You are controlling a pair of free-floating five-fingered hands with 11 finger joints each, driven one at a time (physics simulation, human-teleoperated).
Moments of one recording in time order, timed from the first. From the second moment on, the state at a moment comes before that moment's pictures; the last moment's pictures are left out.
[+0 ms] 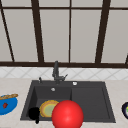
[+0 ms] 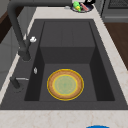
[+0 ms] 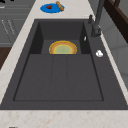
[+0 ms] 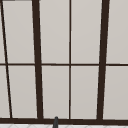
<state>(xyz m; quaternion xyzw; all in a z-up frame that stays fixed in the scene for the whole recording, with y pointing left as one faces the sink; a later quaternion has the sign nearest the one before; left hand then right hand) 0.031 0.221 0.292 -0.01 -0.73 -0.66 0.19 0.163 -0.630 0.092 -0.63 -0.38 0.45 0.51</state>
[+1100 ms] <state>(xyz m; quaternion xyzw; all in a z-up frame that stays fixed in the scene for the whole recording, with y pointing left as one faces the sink) 0.031 0.221 0.292 -0.01 -0.73 -0.66 0.19 0.219 -0.649 0.110 -0.61 -0.35 0.46 0.54</state>
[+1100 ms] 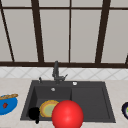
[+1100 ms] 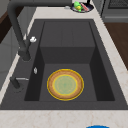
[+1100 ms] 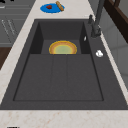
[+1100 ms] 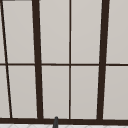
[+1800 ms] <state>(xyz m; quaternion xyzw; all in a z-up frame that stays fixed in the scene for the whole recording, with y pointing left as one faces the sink) 0.031 0.221 0.292 -0.01 -0.73 -0.66 0.19 0.239 -0.665 0.129 -0.55 -0.30 0.51 0.59</state>
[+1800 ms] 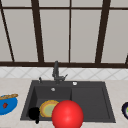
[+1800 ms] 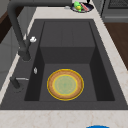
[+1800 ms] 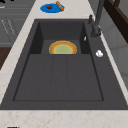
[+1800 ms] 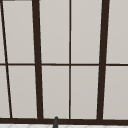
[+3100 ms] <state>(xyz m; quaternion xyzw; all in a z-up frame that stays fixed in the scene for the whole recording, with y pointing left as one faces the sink) 0.031 0.221 0.292 -0.01 -0.73 -0.66 0.19 0.307 -0.670 0.124 -0.52 -0.19 0.56 0.61</state>
